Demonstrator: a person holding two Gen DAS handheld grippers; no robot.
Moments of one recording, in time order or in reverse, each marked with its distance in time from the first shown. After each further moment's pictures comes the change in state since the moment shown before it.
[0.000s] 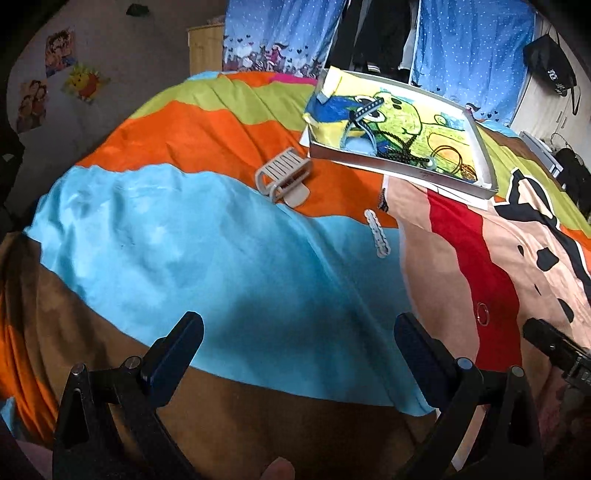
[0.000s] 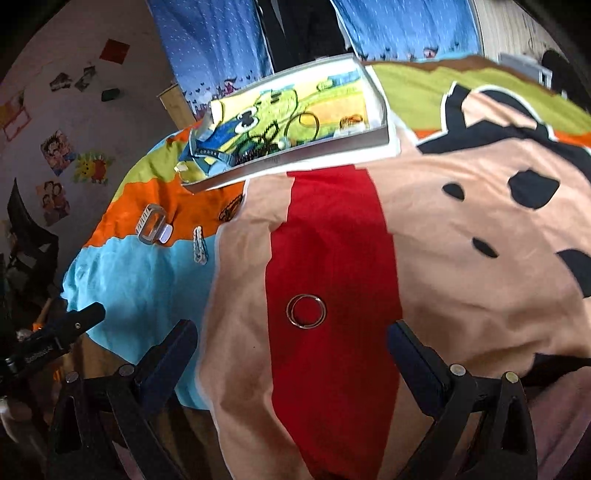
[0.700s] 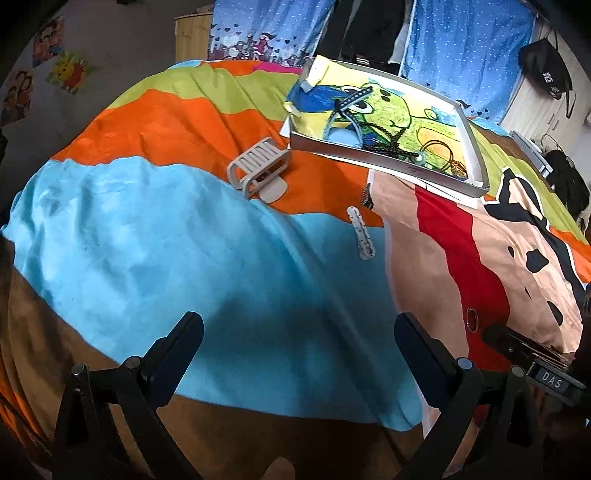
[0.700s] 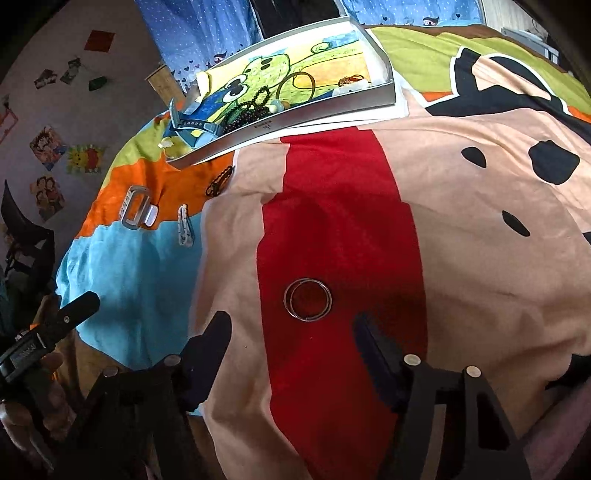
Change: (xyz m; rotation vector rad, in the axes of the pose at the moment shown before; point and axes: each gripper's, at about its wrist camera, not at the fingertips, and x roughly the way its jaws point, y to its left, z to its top) left arm 0.019 -0.008 0.012 0.002 0.025 -0.065; right arm 0.033 -0.005 0.002 0.031 0.102 -0.007
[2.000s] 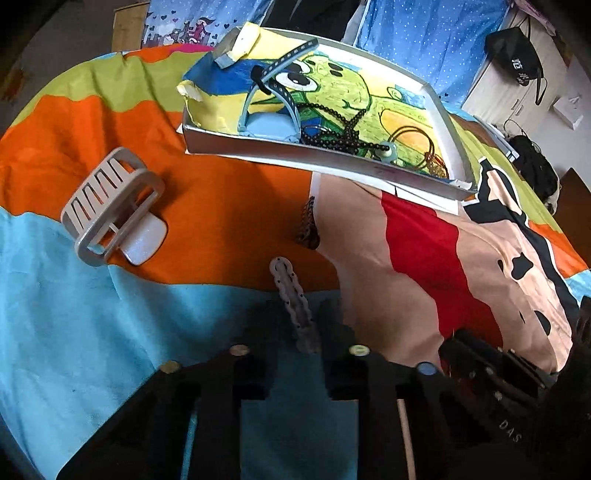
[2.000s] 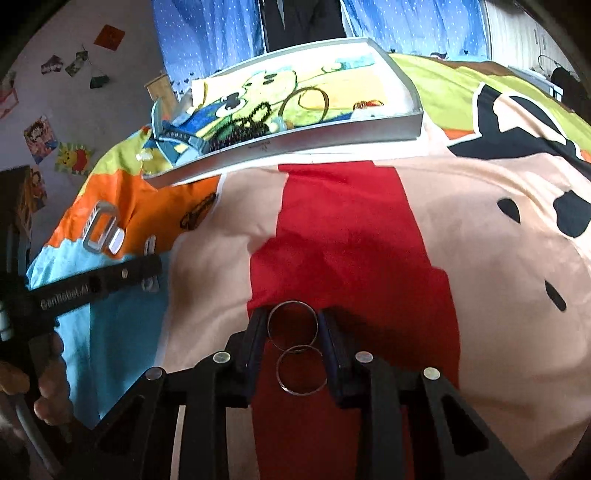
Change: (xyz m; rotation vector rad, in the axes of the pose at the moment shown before) left arm 0.106 -0.028 0.057 0.082 0.048 -0.211; right arm 0.049 0.013 0.028 -0.078 -0.143 -0.094
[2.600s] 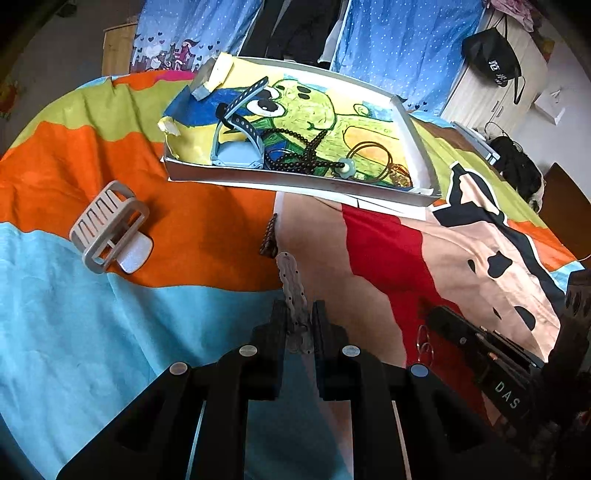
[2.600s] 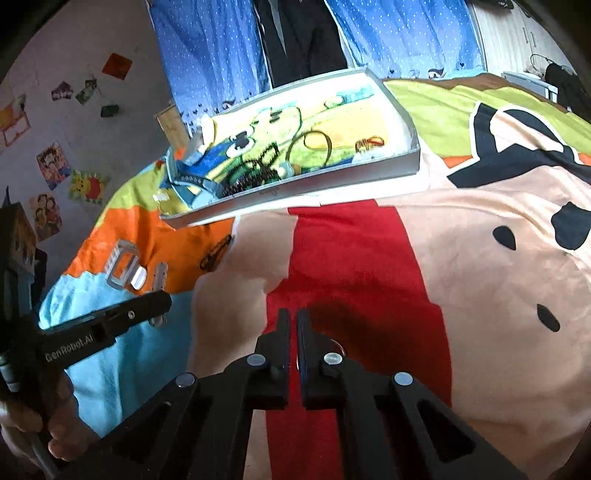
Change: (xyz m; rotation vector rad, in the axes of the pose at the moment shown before) left arm -0.032 -0.029 -0.009 0.042 -0.083 -0.028; right arm -0.021 -0.002 0.013 0.033 -0.119 0.070
